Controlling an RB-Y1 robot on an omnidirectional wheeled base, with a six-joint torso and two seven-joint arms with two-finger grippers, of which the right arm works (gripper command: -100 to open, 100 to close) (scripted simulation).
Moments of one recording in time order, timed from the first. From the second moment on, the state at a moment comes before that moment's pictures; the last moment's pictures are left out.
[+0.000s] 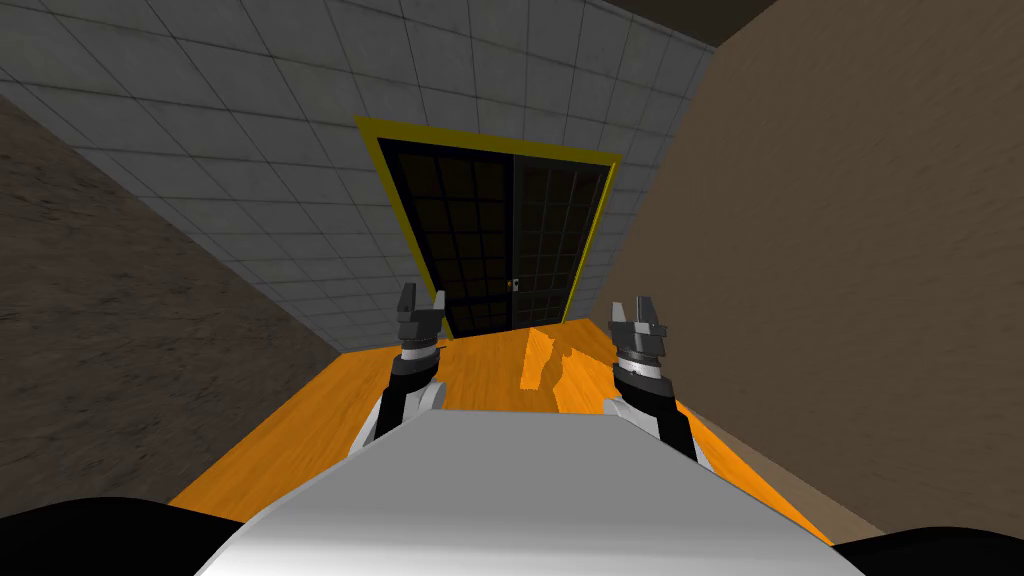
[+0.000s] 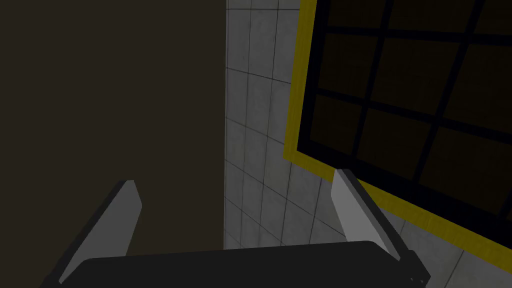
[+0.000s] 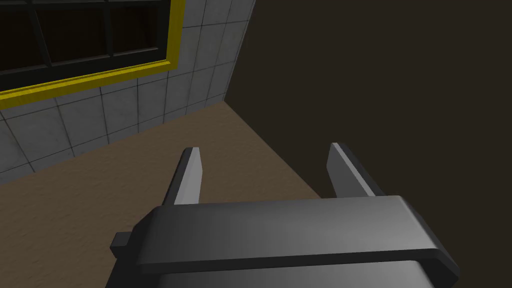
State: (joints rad) arm 0.55 -0.04 -0.05 -2.31 -0.09 -0.56 0.04
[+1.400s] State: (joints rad) arm 0.47 -0.08 -0.10 -2.01 0.02 -0.64 0.26
